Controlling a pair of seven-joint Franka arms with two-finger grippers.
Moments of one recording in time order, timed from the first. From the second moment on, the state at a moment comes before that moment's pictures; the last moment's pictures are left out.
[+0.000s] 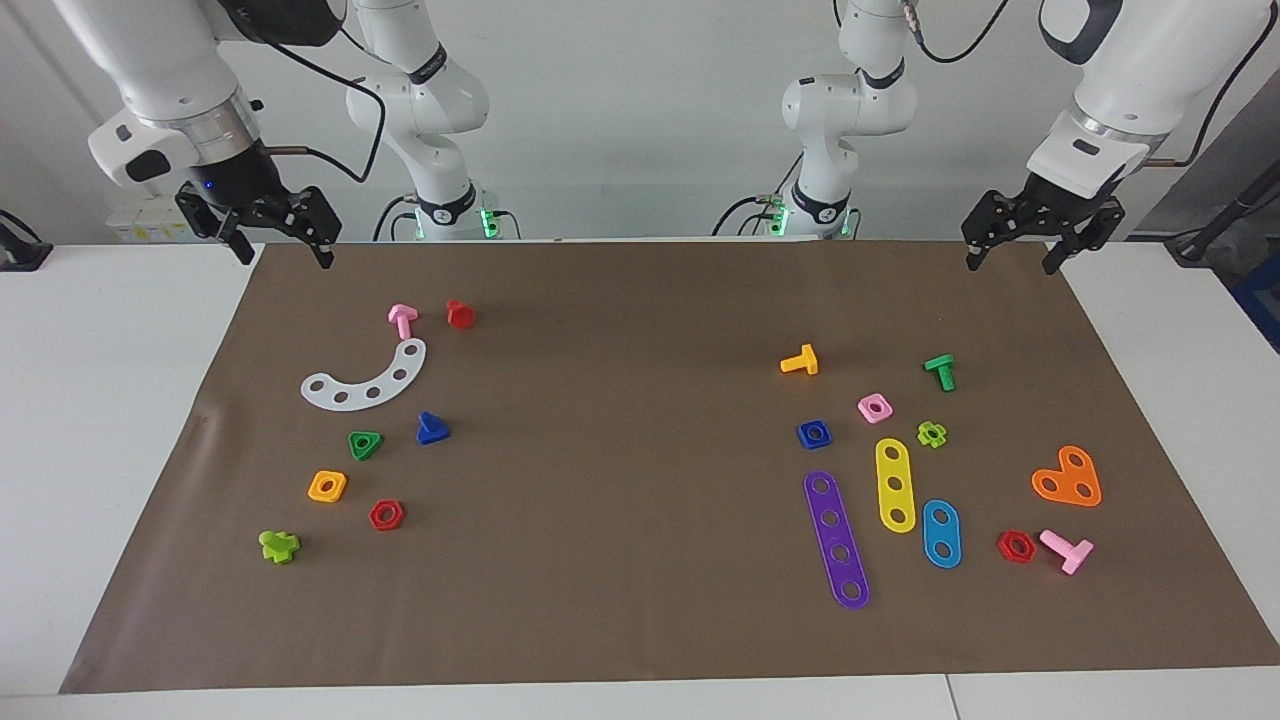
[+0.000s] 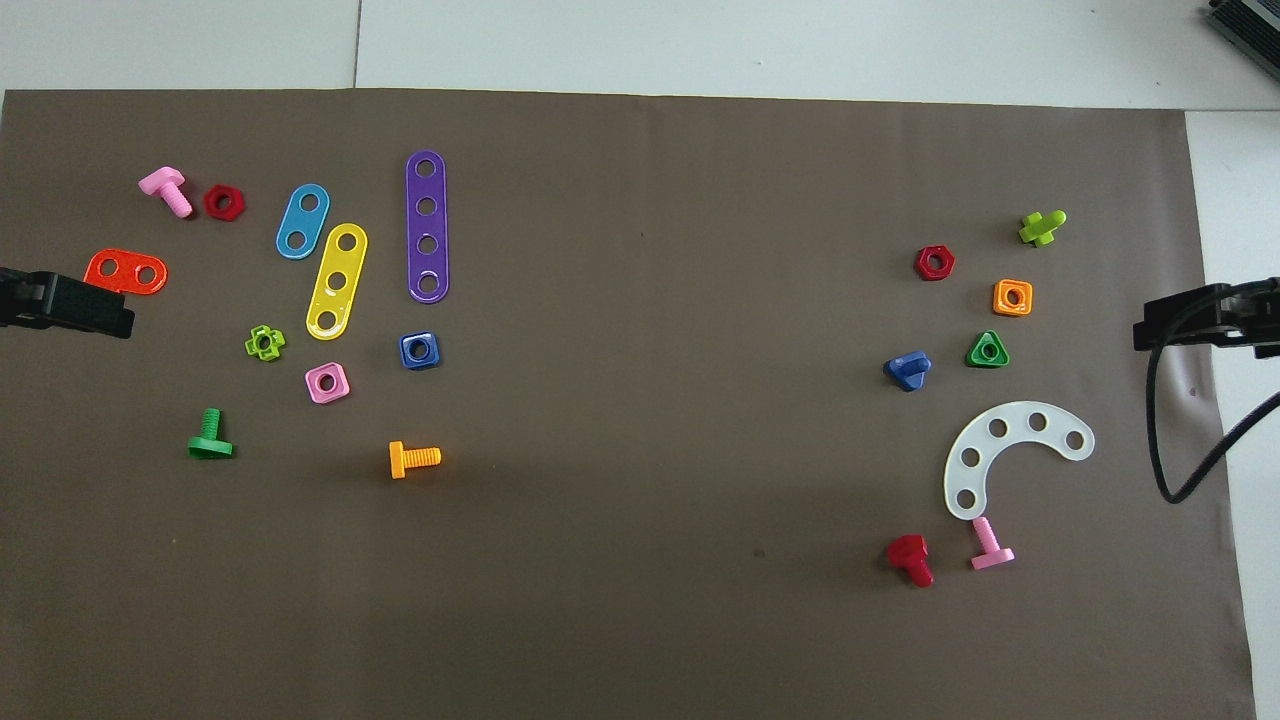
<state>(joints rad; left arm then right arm) -0.09 0.00 0.05 -1.53 0.00 1.54 0.12 0.03 -0.03 -0.07 -1.57 -0.02 1.53 0.05</state>
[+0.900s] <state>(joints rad) -0.09 0.00 0.05 -1.53 0.00 1.54 0.12 0.08 -0.02 -0.06 -1.62 -0.02 1.60 0.03</state>
